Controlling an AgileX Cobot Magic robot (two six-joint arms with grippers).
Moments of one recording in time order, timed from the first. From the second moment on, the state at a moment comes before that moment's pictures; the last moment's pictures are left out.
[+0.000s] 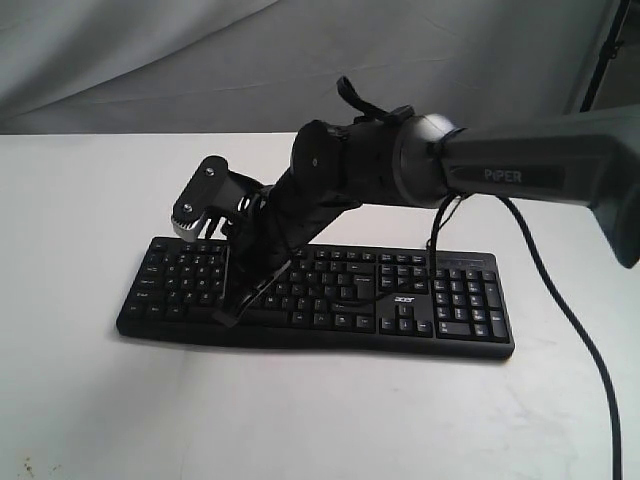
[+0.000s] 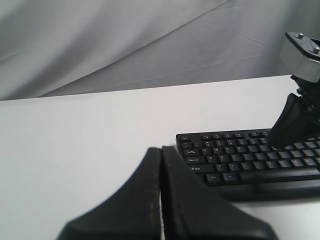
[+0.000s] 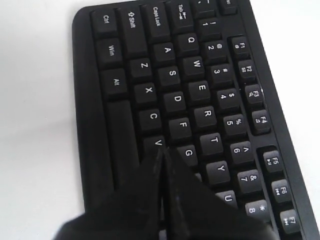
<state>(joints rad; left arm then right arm) -0.17 0.00 0.00 0.04 0.26 -0.02 0.72 2.16 -1.56 0.45 0.56 -0.92</state>
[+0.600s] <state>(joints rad) -0.17 0.00 0.00 0.04 0.26 -0.02 0.72 2.21 -1.56 0.47 0.51 -0.94</state>
